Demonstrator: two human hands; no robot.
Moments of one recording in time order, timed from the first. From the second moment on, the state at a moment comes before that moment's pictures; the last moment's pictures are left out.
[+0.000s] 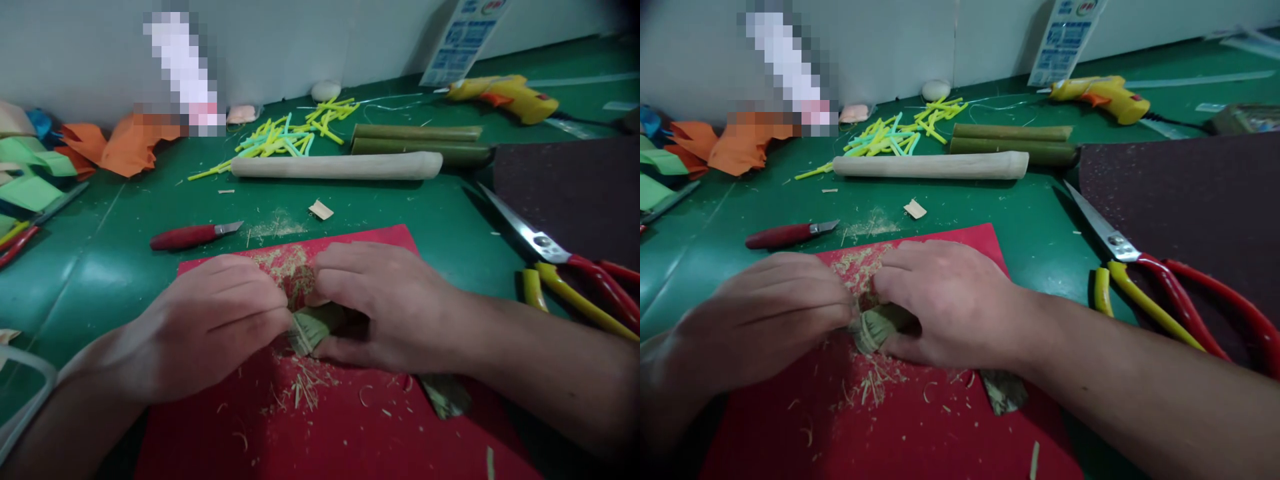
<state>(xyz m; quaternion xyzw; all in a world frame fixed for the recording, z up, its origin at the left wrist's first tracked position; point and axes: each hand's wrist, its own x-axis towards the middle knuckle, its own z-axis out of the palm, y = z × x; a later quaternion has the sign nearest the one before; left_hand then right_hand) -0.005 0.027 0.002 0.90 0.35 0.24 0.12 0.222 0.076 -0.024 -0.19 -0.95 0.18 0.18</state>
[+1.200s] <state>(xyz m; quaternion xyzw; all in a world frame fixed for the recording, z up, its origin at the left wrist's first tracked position) -0.003 0.024 0.001 0.89 0.35 0.29 0.07 0.219 0.074 -0.028 -0.24 -0.94 0.15 0.18</state>
